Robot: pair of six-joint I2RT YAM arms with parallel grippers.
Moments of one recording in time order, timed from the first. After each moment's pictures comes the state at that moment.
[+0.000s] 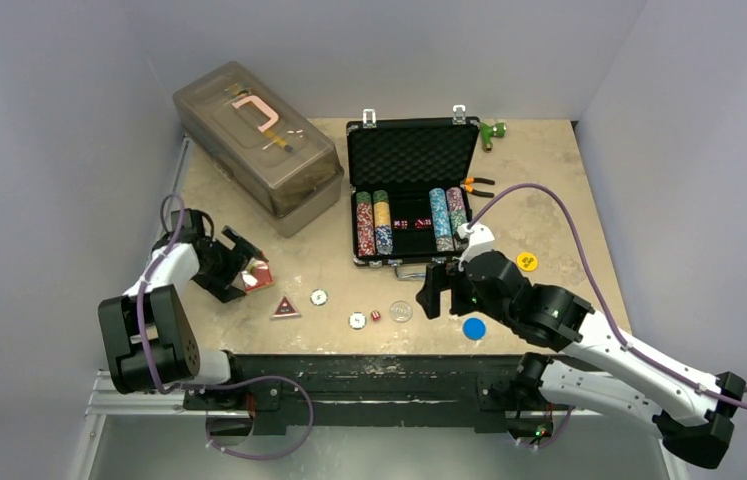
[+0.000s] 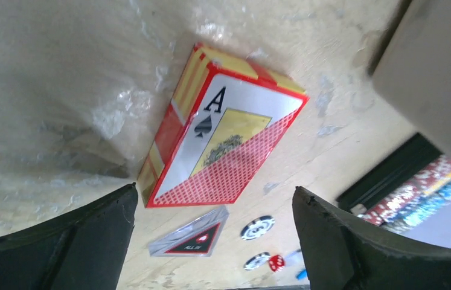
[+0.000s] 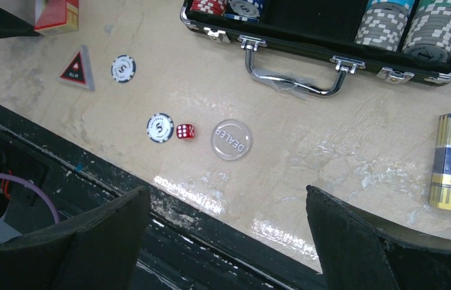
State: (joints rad) left arm 0.31 1.40 0.73 -0.55 0.34 -0.73; right arm 0.96 0.77 0.80 -0.69 0.27 0.58
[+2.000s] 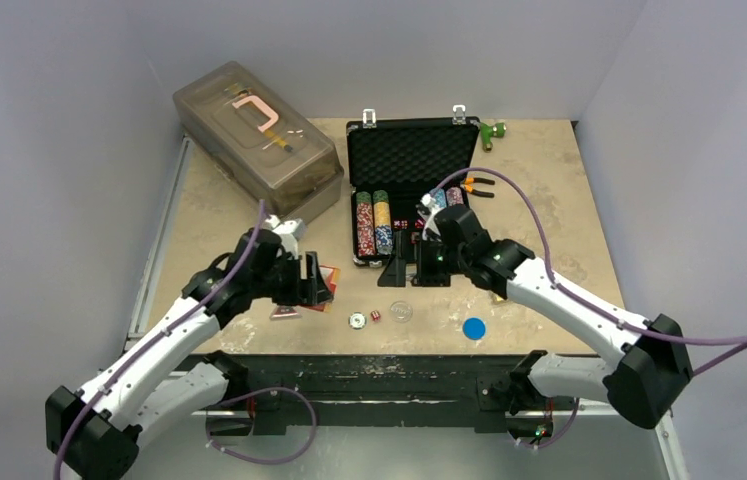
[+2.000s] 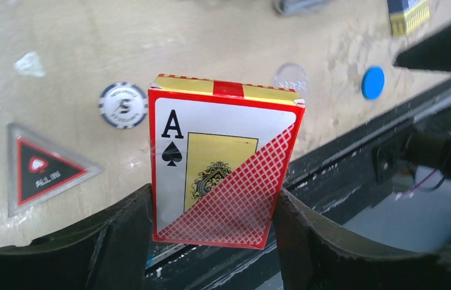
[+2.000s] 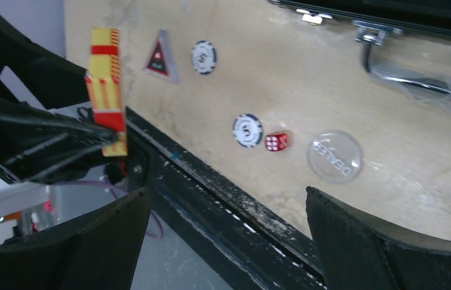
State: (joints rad) left arm -0.49 0.85 0.67 -0.63 0.24 -0.56; right arm 0.71 1.17 0.86 -0.46 -0.26 0.70
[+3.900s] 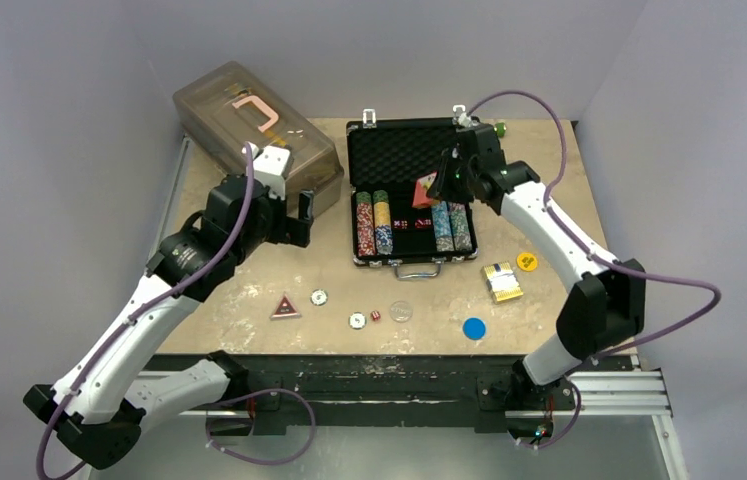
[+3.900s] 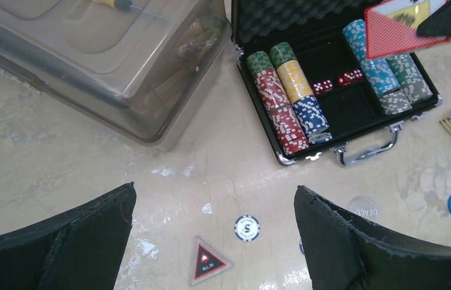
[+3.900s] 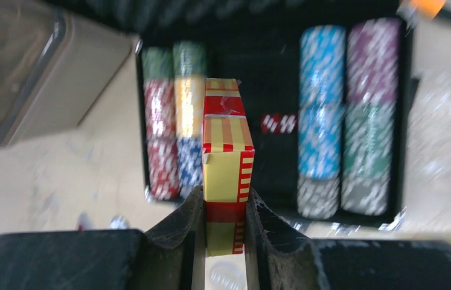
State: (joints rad) left arm -0.61 0.98 1.23 -0.76 -0.26 -0.17; right arm 0.40 1.52 1.33 -0.61 -0.08 0.54
